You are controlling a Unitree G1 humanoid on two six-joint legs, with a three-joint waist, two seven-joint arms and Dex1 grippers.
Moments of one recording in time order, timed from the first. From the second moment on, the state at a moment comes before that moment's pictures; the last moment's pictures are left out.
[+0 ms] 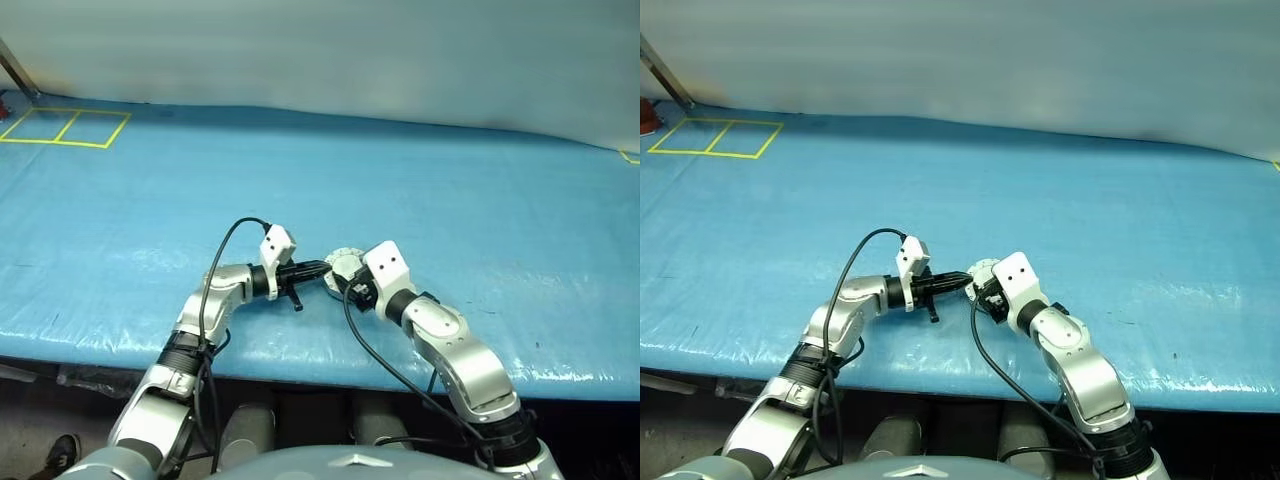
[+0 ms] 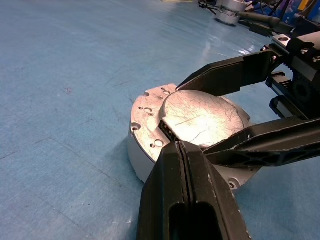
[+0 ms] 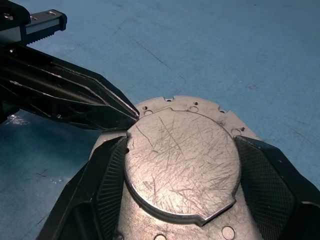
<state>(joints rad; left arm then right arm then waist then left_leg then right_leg) -0.40 0.24 -0.21 0.32 -0.26 0.28 -0.96 -0.05 -0.28 0.26 -0.43 0.08 0.71 0.28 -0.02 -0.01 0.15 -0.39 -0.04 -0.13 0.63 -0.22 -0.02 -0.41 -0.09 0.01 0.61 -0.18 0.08</state>
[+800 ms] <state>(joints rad) -0.40 0.23 -0.21 0.31 -0.24 0.27 -0.96 0.03 -0.12 -0.18 -0.60 0.45 0.97 0.28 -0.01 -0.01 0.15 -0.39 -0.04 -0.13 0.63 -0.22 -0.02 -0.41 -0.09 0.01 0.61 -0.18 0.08</state>
